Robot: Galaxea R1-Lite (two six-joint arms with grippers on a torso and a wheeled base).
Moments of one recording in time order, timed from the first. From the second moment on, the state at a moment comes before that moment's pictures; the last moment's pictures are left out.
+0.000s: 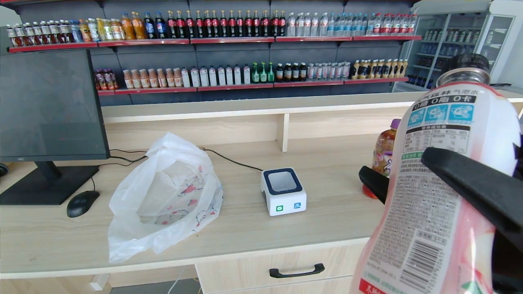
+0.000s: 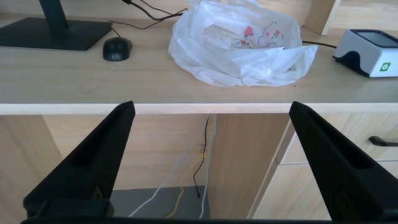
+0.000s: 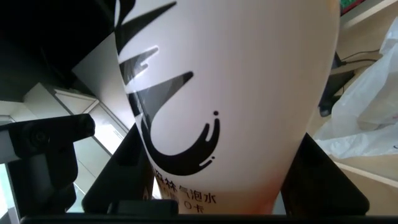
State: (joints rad) left arm 0.00 0.00 0.00 0.00 0.00 0.00; right arm 0.95 1.38 -0.30 -1.57 0.14 0.97
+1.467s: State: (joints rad) left arm 0.00 0.00 0.00 0.00 0.00 0.00; right arm 0.77 1.73 -0.37 -1.57 0.05 0.74
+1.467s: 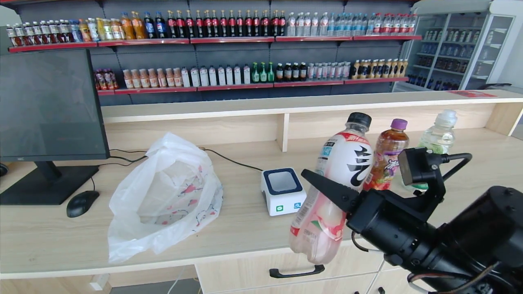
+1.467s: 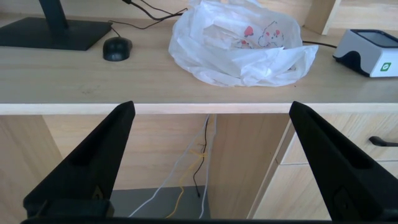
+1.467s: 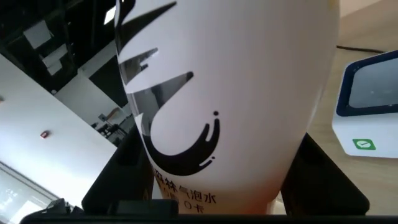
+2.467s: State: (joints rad) left arm 0.00 0.00 0.00 0.00 0.00 0.00; right arm 0.66 1.90 -0.50 -1.57 -0.08 0.13
